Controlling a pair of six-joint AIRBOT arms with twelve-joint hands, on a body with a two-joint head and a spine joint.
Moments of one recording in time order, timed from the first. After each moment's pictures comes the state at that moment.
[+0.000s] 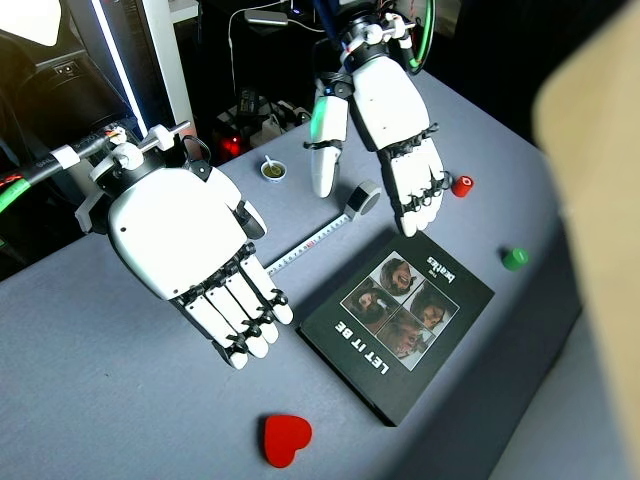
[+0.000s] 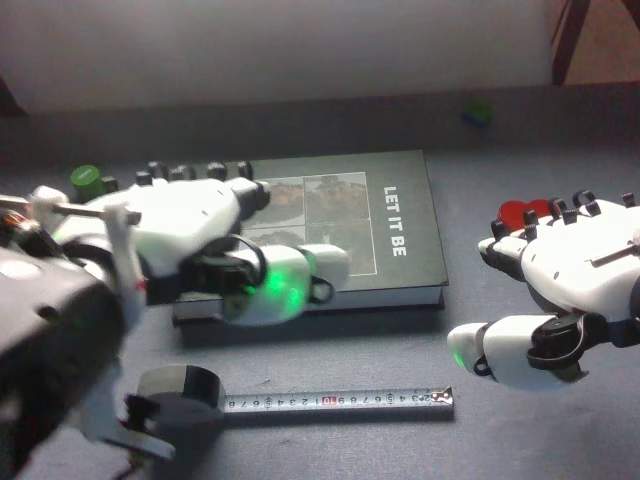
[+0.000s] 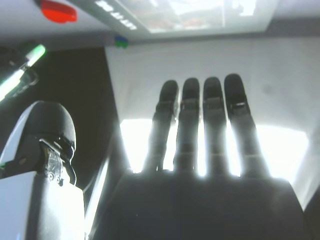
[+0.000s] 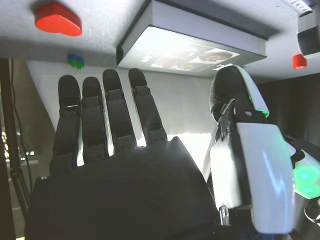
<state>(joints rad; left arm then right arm) 0.44 -0.89 0.51 -1.64 -0.95 2.18 -0.25 -0.99 0.50 -1.26 -1.08 0.45</state>
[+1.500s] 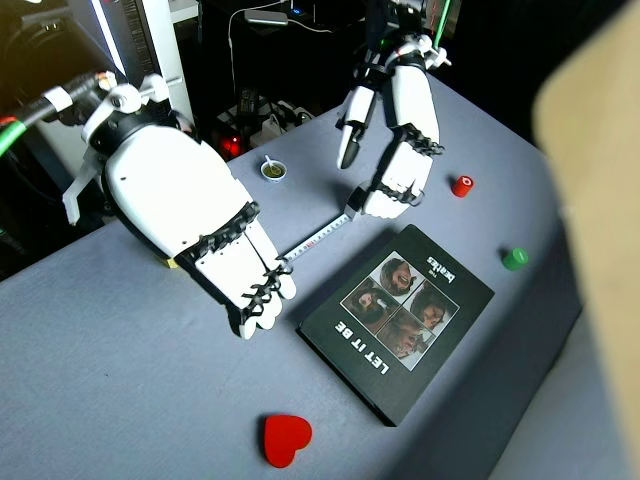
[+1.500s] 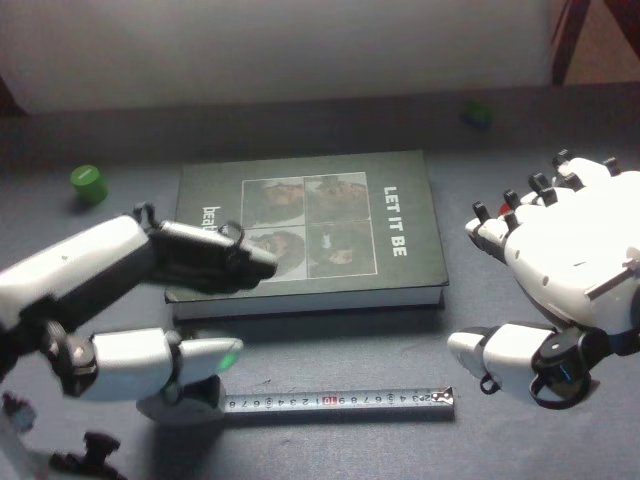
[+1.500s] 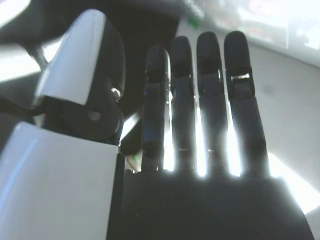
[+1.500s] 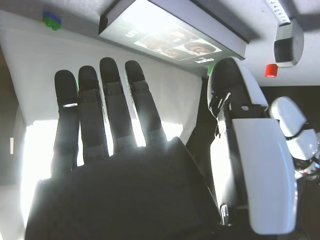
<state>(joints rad) 1.06 -0.79 0.78 -0.24 -0.87 0.38 -0.23 -0.98 0.40 -1.42 -1.12 0.34</state>
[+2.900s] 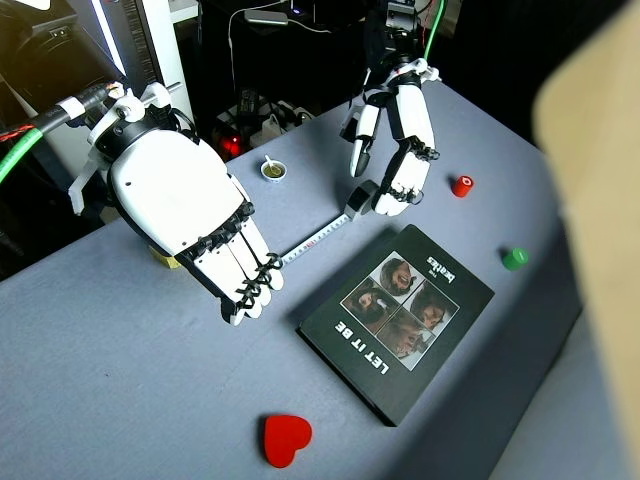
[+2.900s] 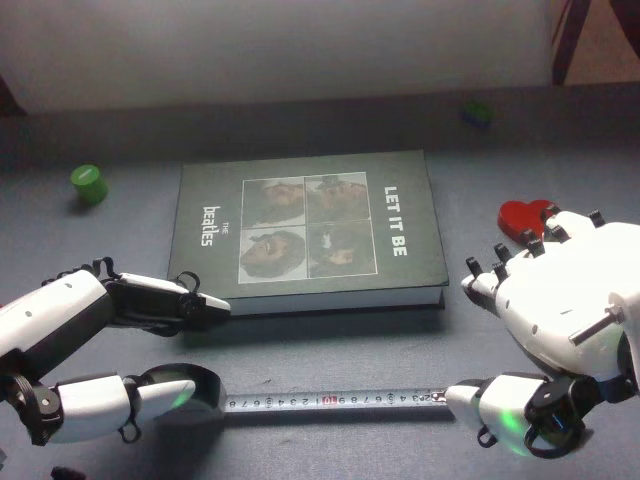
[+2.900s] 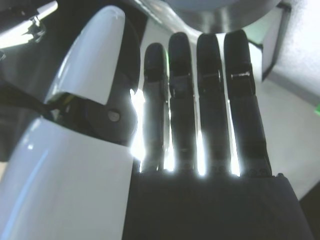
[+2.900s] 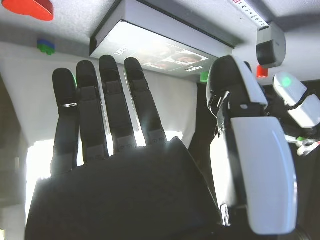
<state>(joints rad) 1.24 -0.87 0.86 -0.25 -1.03 0.38 -0.27 -1.00 0.40 -1.35 -1.11 0.35</state>
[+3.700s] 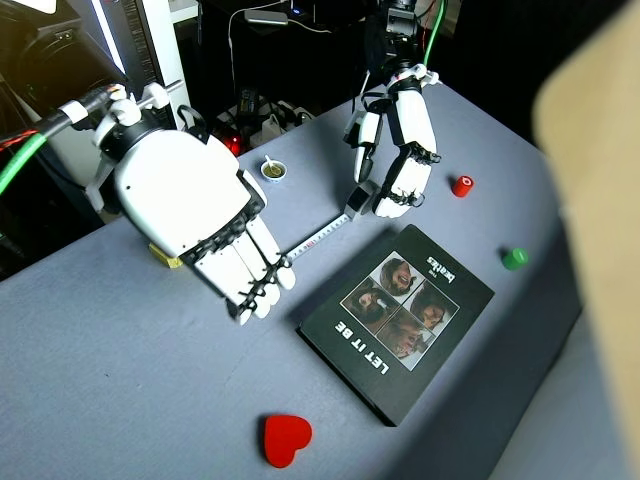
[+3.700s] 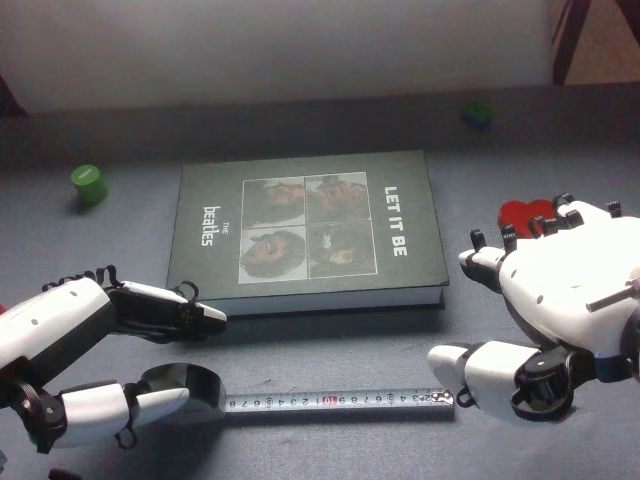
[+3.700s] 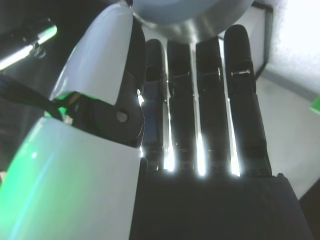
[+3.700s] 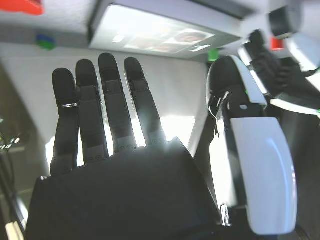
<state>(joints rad) 1.25 -0.89 0.88 -0.27 -1.03 0.45 -0.30 -1.01 0.40 -1.44 -1.15 0.62</state>
